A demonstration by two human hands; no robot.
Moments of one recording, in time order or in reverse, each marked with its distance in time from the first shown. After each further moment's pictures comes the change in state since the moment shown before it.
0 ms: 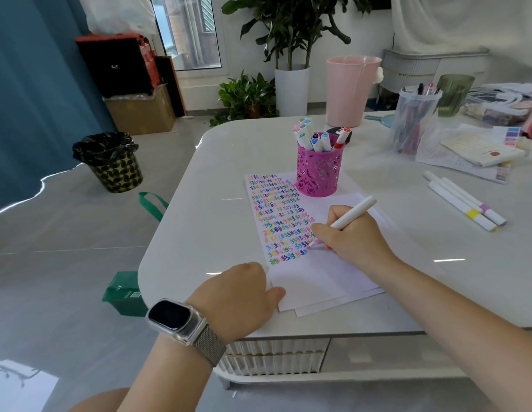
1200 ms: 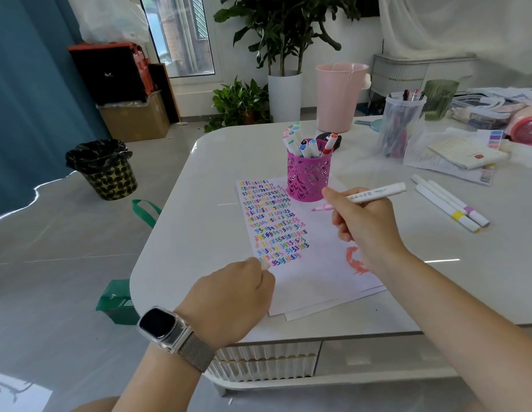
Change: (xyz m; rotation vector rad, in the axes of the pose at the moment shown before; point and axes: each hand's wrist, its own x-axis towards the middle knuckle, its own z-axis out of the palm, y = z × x) left_hand -0.007 0.012 -0.005 -0.063 0.101 0.002; right_hand 0.002 -0.025 -0.022 0.400 0.229 0.075
